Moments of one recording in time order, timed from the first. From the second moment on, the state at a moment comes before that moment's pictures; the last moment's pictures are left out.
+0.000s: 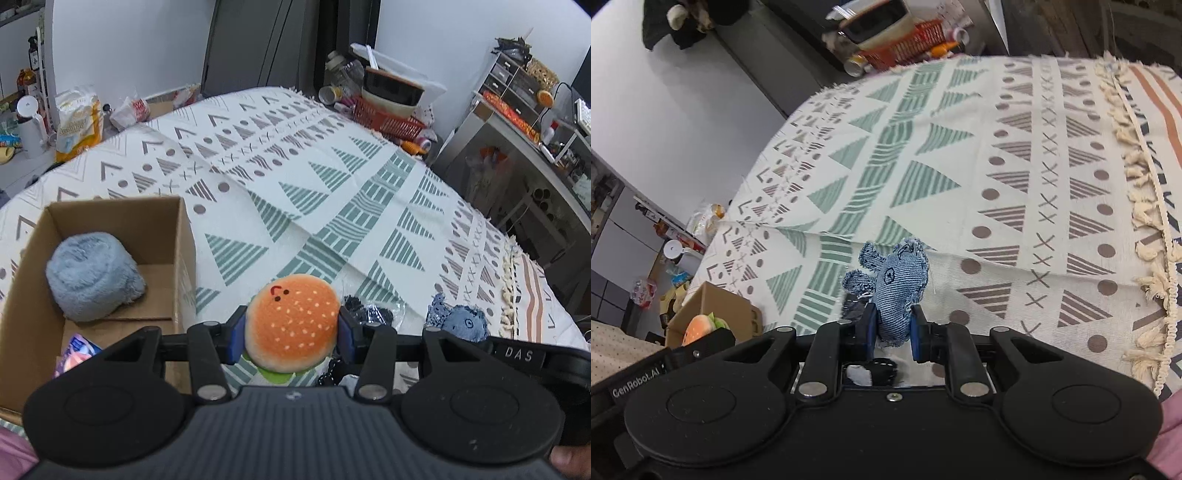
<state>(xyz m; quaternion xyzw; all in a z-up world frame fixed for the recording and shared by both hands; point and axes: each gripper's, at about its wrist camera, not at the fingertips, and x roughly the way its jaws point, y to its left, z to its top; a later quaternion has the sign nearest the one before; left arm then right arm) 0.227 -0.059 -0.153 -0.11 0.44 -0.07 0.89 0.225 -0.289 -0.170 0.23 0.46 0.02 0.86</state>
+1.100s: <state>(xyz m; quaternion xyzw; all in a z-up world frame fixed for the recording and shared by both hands) 0.197 0.041 -0.124 -0.13 0.40 0.00 0.91 0.207 -0.195 -0.121 0.13 0.38 0.11 0.91</state>
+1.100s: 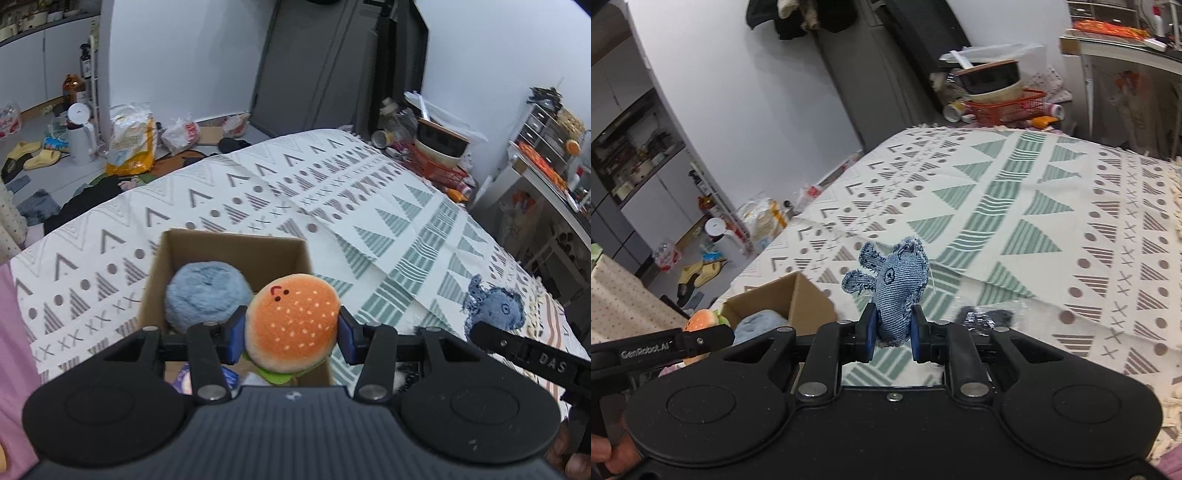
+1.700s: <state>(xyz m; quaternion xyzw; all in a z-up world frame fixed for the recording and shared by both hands) 0.207 0.094 -0.155 -0.16 0.44 0.06 0.88 0.206 -0.138 -0.122 0.11 0.38 0.18 0.90</state>
